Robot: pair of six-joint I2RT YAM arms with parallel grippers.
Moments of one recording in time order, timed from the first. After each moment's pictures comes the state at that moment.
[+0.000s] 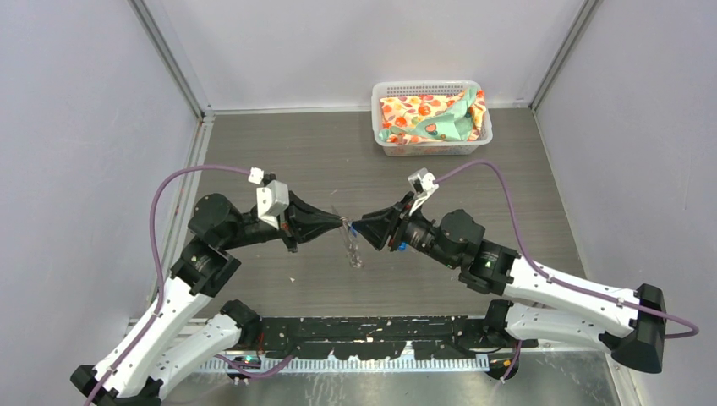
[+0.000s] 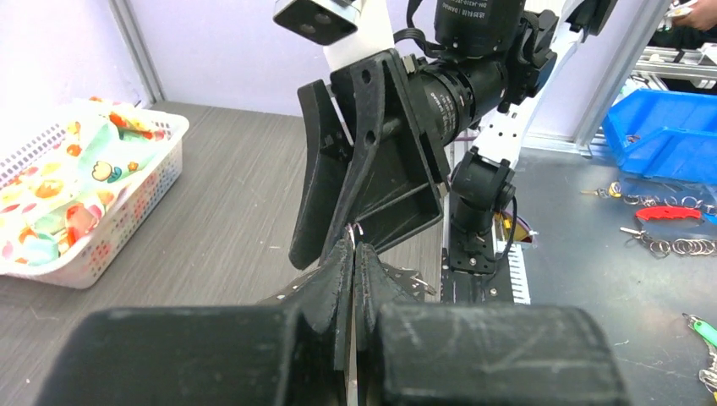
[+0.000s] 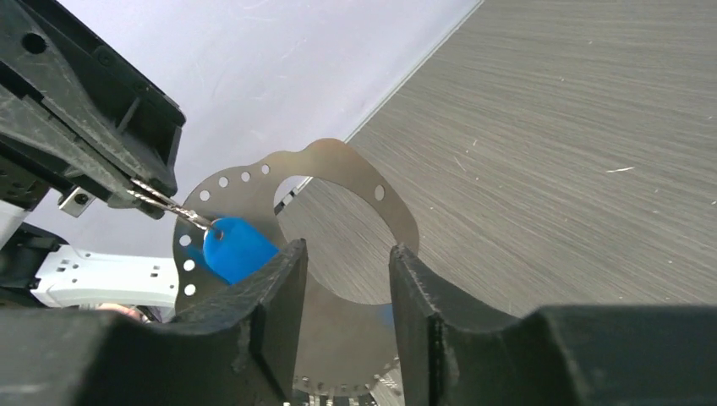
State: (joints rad) left arm -0.60 0.69 0.85 -0.02 0.77 -0.10; right arm 1.08 0.93 0.74 0.21 0.11 0.56
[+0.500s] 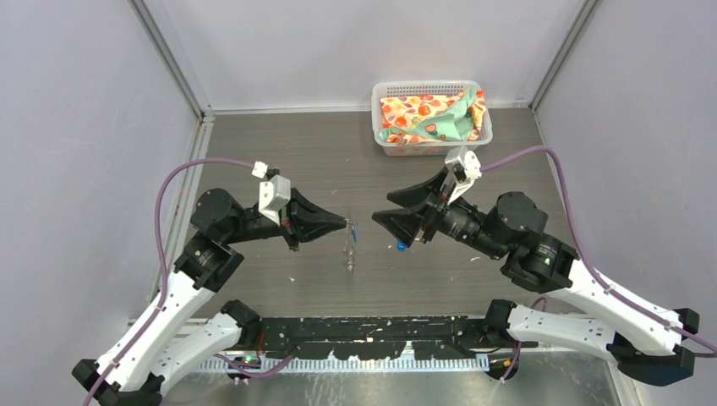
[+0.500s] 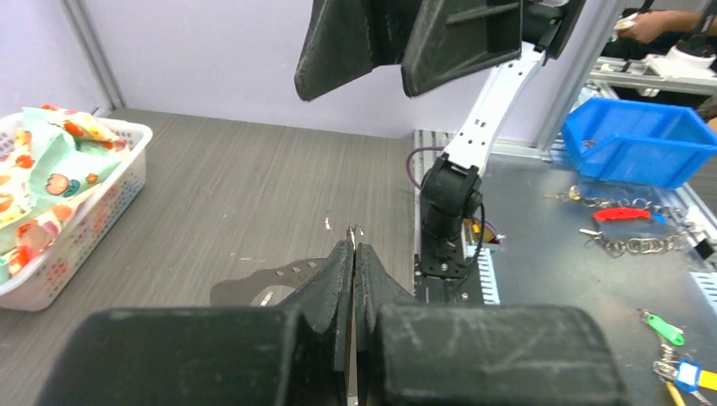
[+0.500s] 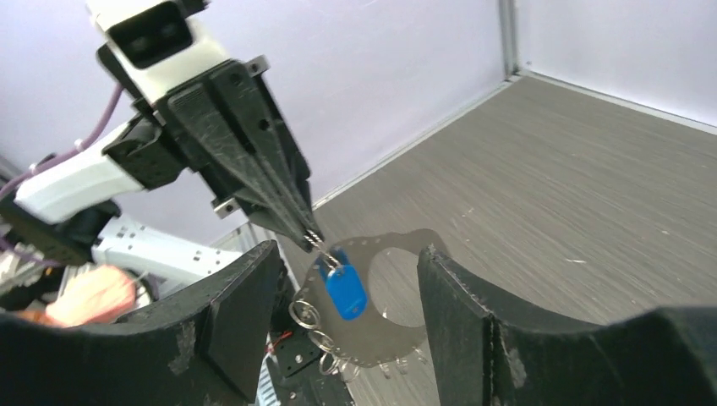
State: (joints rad) left arm -0.60 0.72 0.87 0.02 0.84 -0.16; right arm 1.05 0.80 1.02 -0.12 0.03 0.36
